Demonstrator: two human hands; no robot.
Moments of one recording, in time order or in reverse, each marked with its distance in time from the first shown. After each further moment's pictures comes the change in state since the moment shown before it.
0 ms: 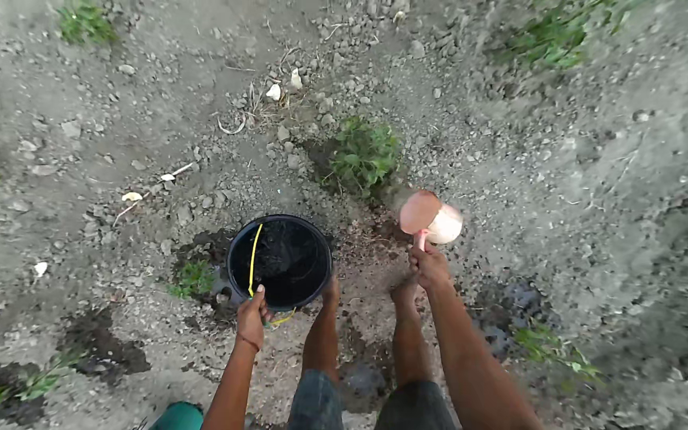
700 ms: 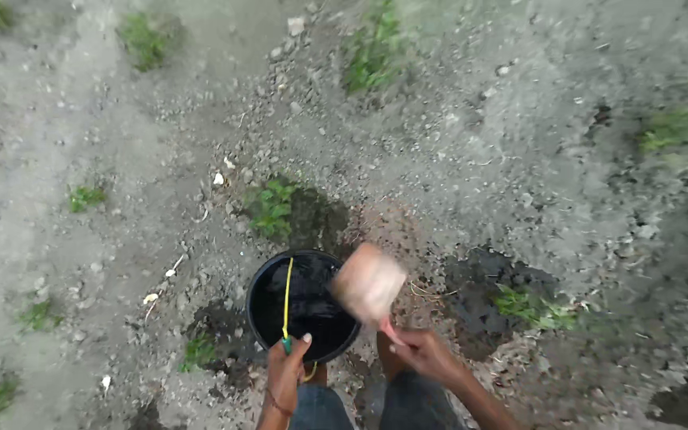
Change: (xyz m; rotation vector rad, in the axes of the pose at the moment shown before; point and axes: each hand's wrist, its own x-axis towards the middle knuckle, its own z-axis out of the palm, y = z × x) left_hand -0.267 -0.005 0.253 0.397 -0.262 0.188; right_hand -0.119 0.000 -0.282 -0.394 -0.487 -0.581
